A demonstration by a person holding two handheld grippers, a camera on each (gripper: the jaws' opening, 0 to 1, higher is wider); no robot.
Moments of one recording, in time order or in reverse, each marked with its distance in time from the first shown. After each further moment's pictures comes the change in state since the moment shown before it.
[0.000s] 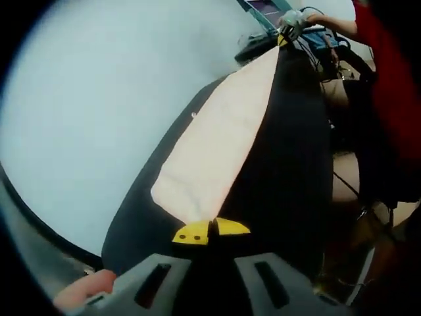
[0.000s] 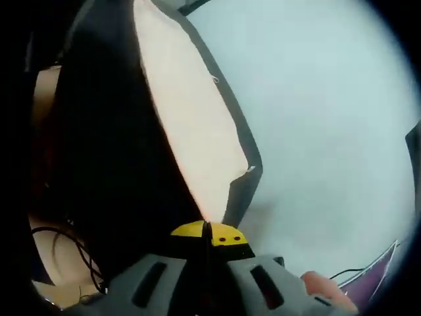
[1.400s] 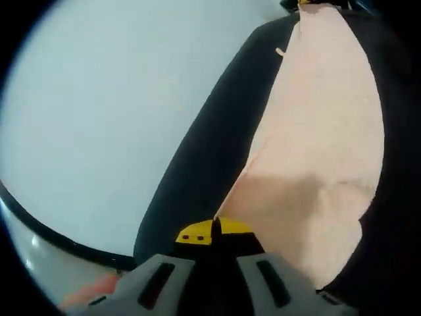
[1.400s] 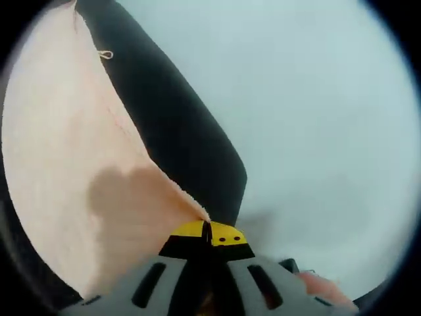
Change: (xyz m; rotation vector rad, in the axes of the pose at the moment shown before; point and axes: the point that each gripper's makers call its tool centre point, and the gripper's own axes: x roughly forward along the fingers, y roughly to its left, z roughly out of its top) left arm 0.210 0.206 -0.013 0.002 0.307 0.191; right arm 0.256 -0.152 0.075 0.188 0.120 -0.062
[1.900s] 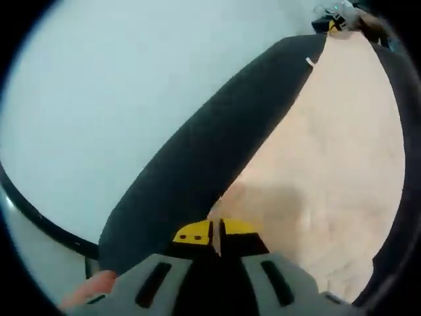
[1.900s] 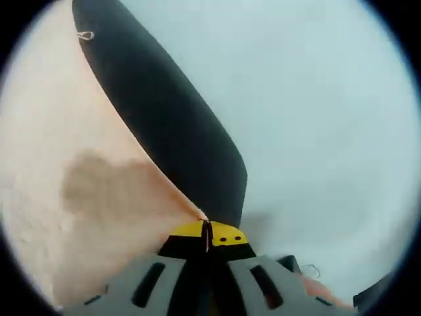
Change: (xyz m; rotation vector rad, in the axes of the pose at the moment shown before) left arm 0.048 -0.011 -0.020 -0.200 -0.003 -0.064; right arm 0.046 0.013 -0.015 -0.024 0.029 -0.066
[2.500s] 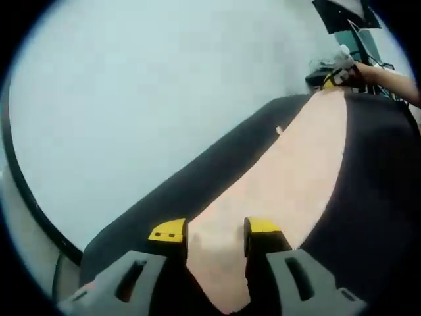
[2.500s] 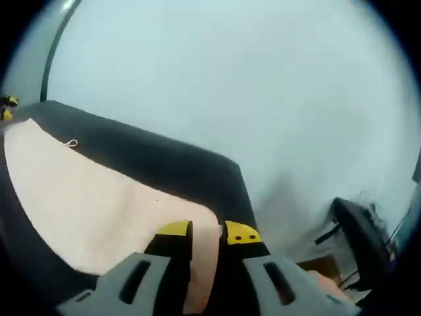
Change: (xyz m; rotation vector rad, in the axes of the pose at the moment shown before) left arm -0.101 -0.057 0.057 -0.108 -0.404 -0.061; right arm -0.070 -0.009 -0.033 0.788 -0.157 0.097
